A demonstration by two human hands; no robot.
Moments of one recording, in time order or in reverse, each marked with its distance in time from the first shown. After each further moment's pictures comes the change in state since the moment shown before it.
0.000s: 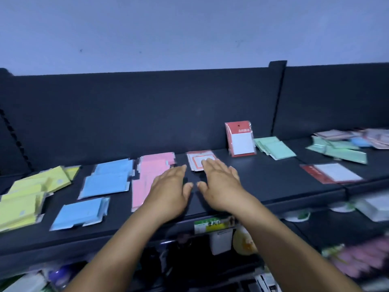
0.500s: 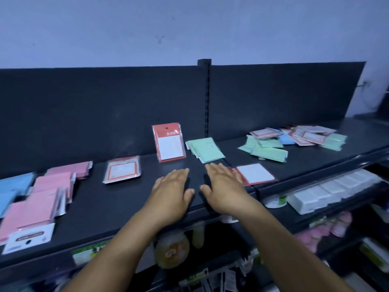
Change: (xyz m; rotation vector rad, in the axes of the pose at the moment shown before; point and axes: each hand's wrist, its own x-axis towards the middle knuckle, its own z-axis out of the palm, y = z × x) left_hand 0.068 0.189 0.090 -0.025 -0.097 0.162; right_hand -0.029 0.216 -0.053 -0.009 0.021 0.162
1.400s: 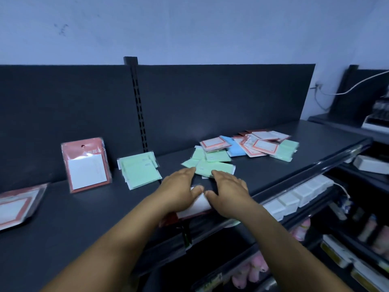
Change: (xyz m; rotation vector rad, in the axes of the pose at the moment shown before) left_hand 0.172 0.145 0.072 -0.059 -0.214 0.132; right_hand 0.056 0.198 -0.044 0.016 0.027 0.186
